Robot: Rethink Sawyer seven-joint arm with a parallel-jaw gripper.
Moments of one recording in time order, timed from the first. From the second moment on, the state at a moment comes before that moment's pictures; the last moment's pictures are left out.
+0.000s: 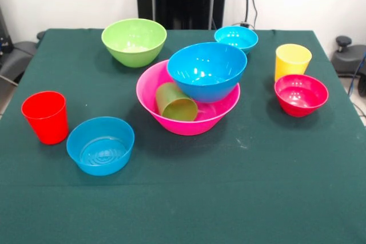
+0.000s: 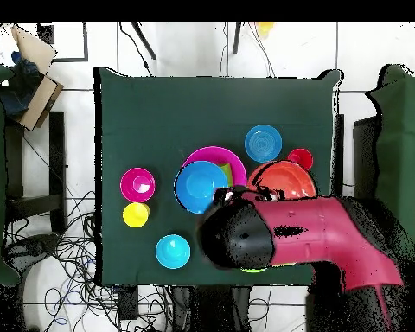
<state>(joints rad) -0.80 -1.29 0.69 2.00 -0.43 0.81 1.88</state>
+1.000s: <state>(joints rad) -0.50 -1.20 0.62 1.96 -0.43 0.80 1.90</state>
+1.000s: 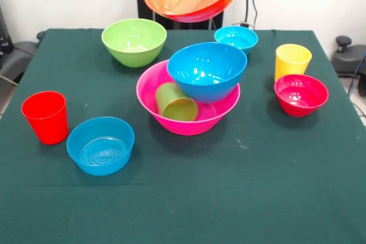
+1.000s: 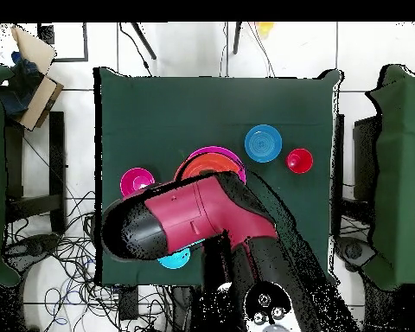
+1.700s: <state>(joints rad) -0.49 -1.08 0.52 1.95 -0.45 0.62 1.90</state>
